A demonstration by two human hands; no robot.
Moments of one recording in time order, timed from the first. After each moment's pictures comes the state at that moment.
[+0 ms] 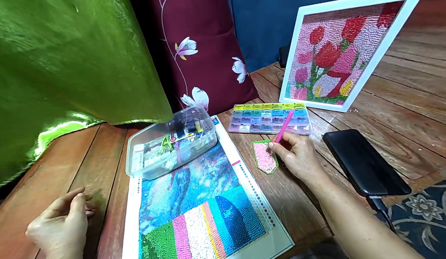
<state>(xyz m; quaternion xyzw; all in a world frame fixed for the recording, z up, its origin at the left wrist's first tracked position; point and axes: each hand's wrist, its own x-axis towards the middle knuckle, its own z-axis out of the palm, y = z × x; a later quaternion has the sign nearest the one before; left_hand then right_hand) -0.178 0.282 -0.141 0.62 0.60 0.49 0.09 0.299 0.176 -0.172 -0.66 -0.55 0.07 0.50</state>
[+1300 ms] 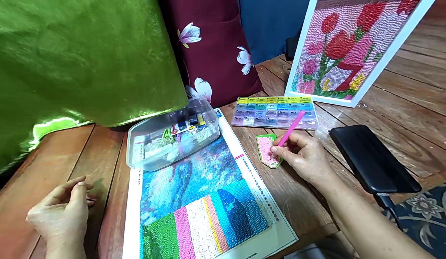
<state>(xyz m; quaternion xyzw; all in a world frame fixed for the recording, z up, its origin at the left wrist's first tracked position) -0.184 0.286 -0.145 0.64 0.60 0.47 0.08 0.293 0.163 -0.173 -0.62 -0.57 0.11 0.53</state>
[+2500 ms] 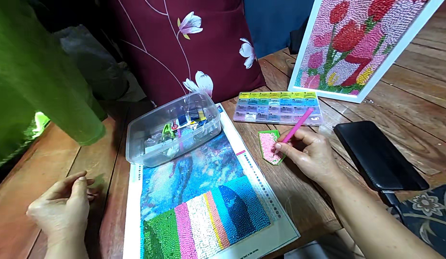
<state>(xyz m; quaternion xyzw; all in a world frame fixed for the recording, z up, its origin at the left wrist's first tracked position) -0.185 0.286 -0.145 0.64 0.61 0.46 0.08 0.295 0.161 -0.175 -0.60 -0.59 0.07 0.53</state>
